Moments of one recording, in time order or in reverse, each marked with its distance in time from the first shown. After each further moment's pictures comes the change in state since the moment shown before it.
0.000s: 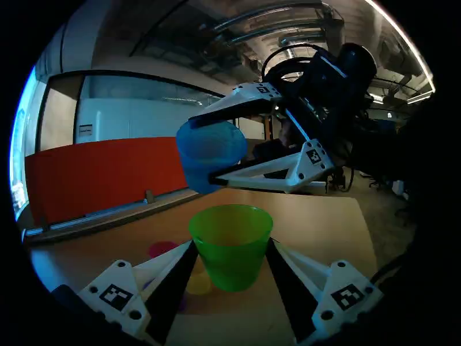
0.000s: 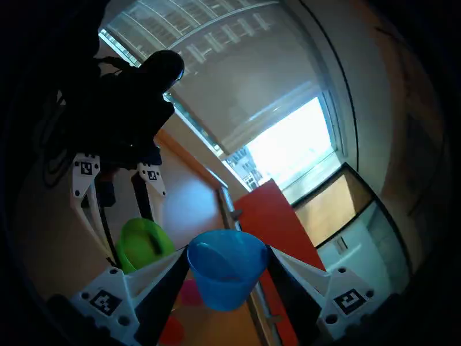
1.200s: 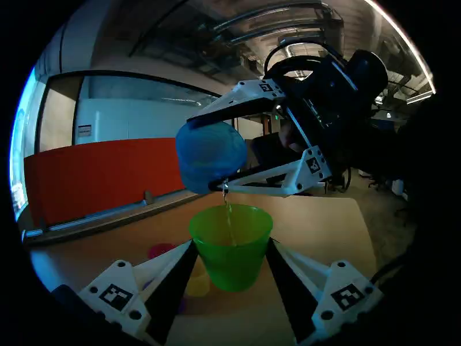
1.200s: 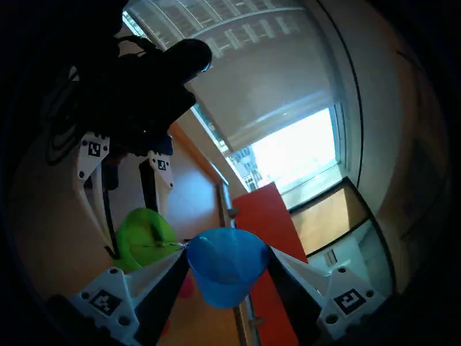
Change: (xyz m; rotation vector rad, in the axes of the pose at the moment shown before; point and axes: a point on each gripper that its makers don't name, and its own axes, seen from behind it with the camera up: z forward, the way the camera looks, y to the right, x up) left arm 0.003 0.002 0.005 -0.006 0.003 0.003; right arm -0.001 0.002 0.002 0.000 -0.020 -0.135
